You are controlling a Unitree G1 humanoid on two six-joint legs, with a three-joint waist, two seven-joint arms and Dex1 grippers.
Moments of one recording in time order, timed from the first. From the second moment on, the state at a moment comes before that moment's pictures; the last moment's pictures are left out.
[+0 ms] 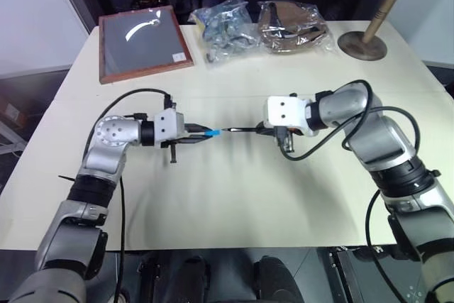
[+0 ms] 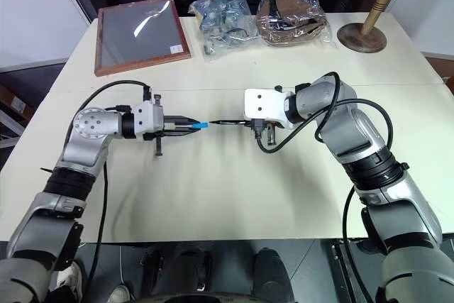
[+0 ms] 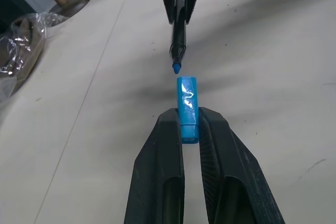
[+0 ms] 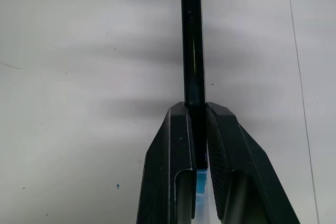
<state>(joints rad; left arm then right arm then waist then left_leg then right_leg) -0.66 0.56 -0.14 0.39 -0.19 -0.31 -1.25 -0.83 -0.72 0.35 -0.07 -0.11 0.42 1.23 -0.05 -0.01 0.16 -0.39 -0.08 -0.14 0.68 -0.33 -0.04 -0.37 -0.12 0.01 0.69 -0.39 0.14</state>
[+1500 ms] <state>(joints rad) -0.64 0.55 -0.15 0.38 -0.16 -0.32 -1.24 -0.83 -0.71 0.38 -0.08 -0.11 0.43 1.24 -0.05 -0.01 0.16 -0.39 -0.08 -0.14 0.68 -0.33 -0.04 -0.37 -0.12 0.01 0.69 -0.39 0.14</state>
